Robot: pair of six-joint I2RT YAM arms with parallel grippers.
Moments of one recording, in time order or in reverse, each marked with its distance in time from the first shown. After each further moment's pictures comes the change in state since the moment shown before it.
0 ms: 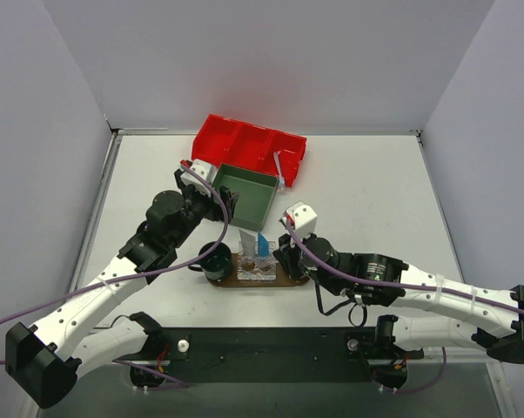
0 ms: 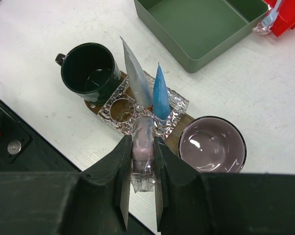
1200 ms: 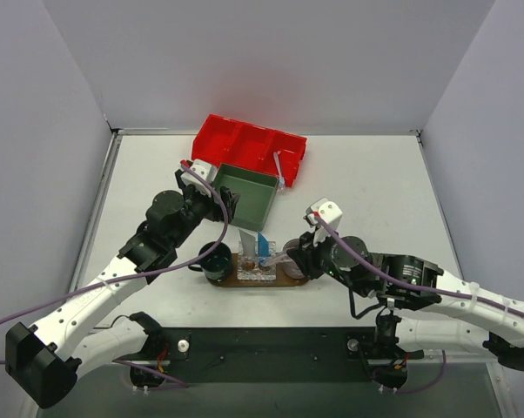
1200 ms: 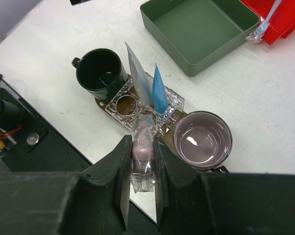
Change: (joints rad) left arm 0.000 0.000 0.000 0.001 0.014 -0.008; right arm -0.011 -0.157 0.046 -0.106 -0.050 -0.012
